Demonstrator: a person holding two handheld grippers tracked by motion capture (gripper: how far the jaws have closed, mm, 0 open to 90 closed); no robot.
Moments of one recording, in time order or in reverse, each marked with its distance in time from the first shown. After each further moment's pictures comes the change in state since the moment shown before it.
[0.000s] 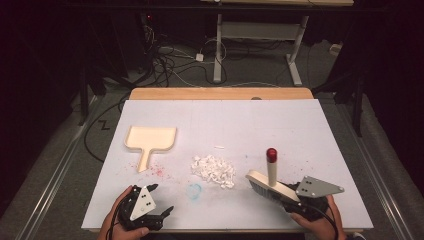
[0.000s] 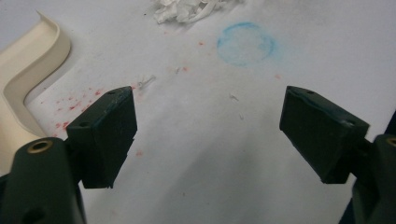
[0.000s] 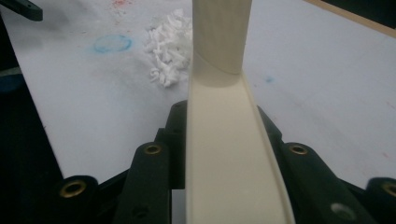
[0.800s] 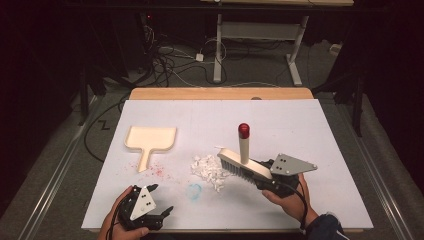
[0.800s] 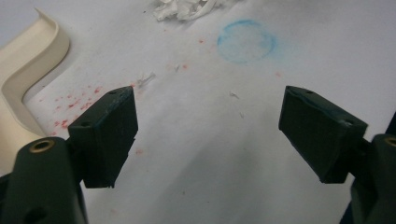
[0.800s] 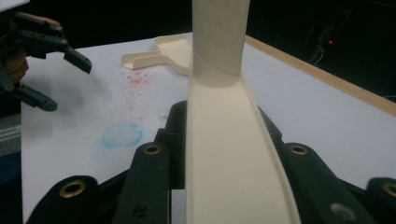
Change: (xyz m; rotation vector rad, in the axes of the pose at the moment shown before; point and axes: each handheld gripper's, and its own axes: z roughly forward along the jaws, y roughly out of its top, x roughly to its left) left arm 0.001 -0.001 0.000 0.005 0.004 -0.003; right arm 0.000 0.061 0.043 -0.198 0.058 -0.021
